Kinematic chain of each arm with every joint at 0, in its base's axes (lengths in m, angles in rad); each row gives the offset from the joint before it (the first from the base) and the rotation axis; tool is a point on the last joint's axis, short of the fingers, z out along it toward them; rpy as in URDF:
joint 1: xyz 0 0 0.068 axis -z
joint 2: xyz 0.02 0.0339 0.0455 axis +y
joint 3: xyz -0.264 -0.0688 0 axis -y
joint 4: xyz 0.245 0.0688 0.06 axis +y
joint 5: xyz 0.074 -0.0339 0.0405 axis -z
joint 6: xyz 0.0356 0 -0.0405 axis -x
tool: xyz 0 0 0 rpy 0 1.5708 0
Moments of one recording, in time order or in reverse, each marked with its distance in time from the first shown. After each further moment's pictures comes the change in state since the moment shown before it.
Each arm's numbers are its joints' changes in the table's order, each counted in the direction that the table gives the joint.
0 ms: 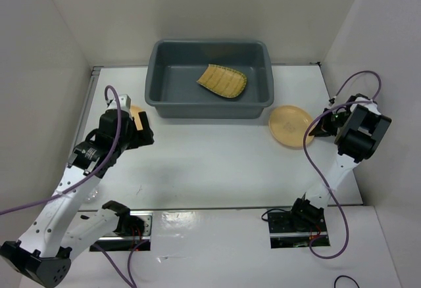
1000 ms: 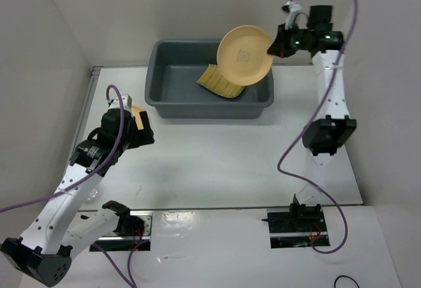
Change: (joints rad) left arm 0.000 0.008 -0.008 -0.014 -0.014 0.000; right arm -0.537 -0.182 0.883 0.053 -0.094 -0.020
